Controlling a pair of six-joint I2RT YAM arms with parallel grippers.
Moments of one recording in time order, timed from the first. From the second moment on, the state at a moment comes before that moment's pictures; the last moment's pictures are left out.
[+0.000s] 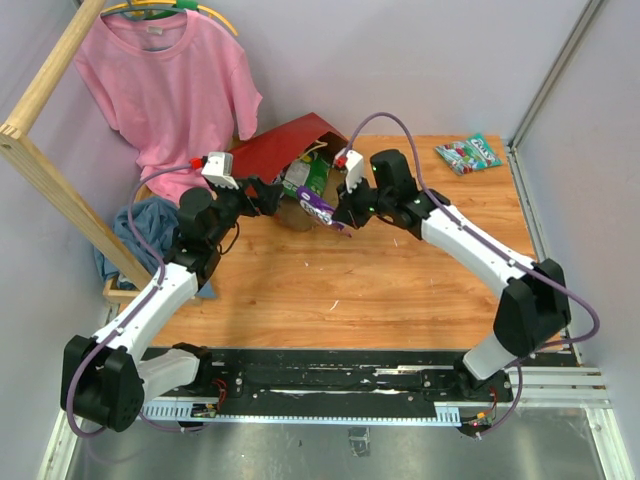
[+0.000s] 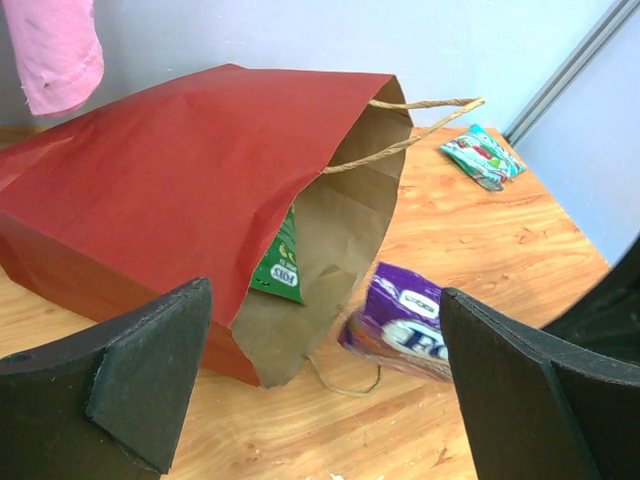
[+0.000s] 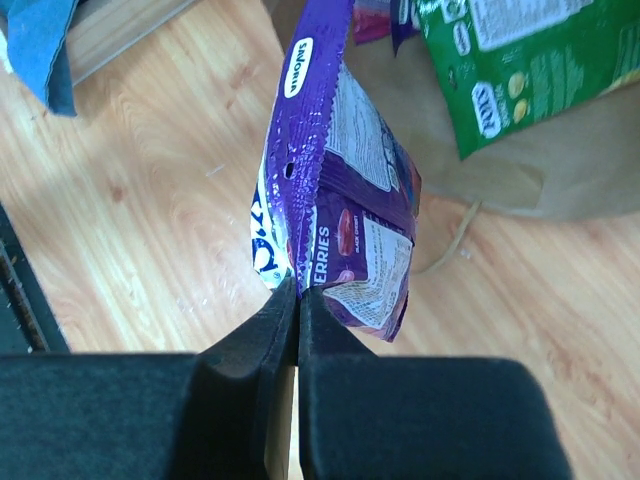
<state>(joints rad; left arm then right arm) -0.30 1.10 0.74 0.36 0.10 -0.32 0.59 1.60 1.35 -0.33 -0.43 -0.11</state>
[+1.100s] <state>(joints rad) -0.29 1.11 0.74 0.42 0.21 -0.39 0.05 1.23 0.77 0.10 -0.65 0.58</state>
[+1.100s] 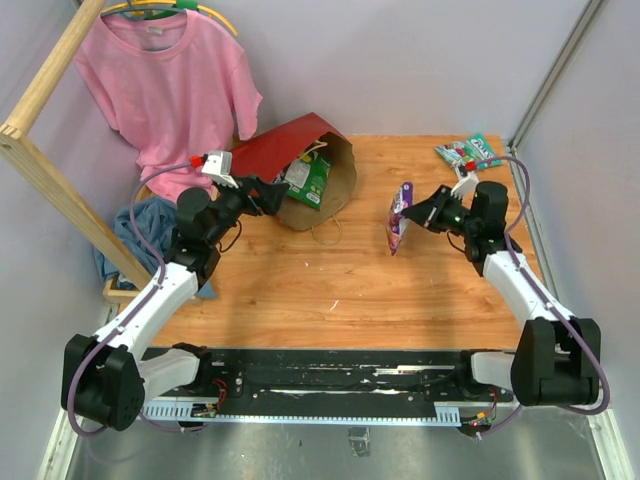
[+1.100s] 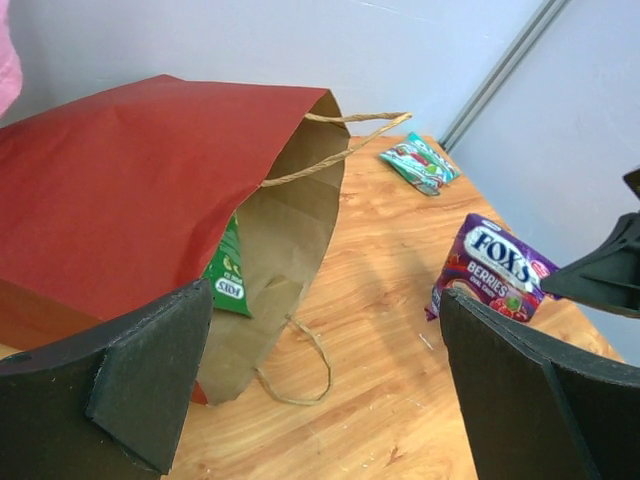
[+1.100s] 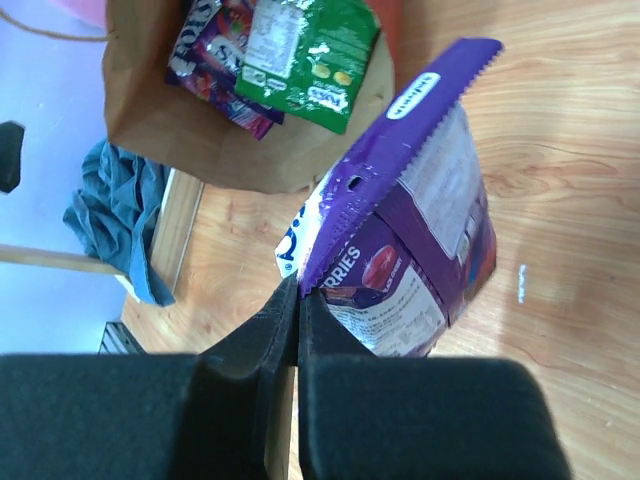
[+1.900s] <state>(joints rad) -0.29 1.10 0.74 0.44 0.23 -0.41 -0.05 1.55 0.59 0.45 -0.63 0.90</state>
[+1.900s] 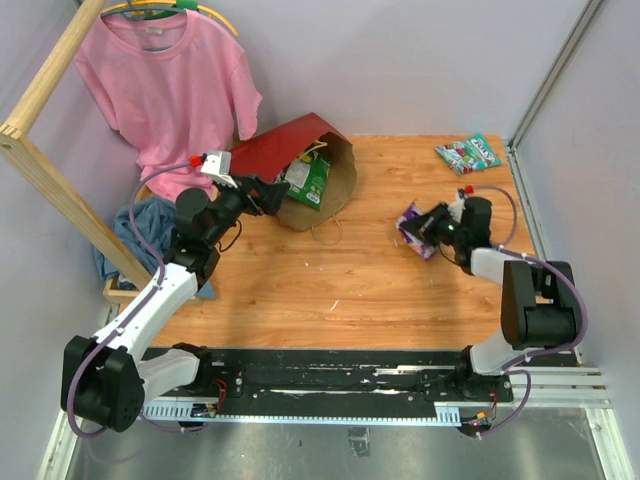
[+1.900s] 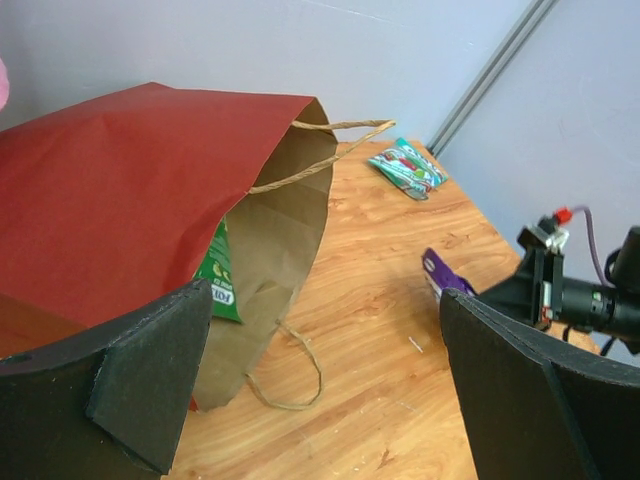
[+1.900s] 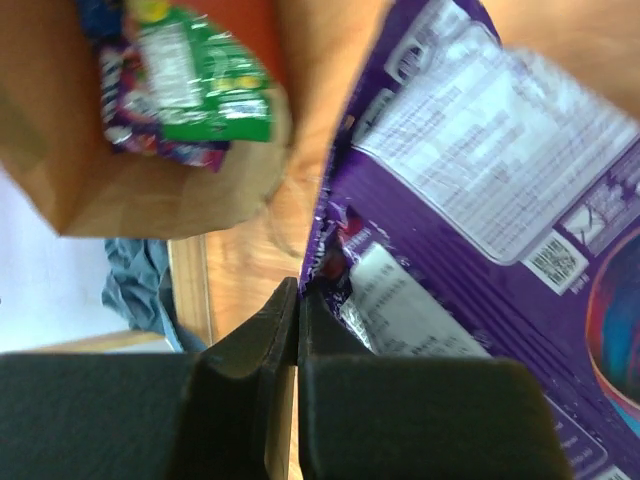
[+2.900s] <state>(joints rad) -0.29 1.08 0.74 0.41 0.21 -0.39 0.19 1.34 0.66 0.12 -0.21 0.61</state>
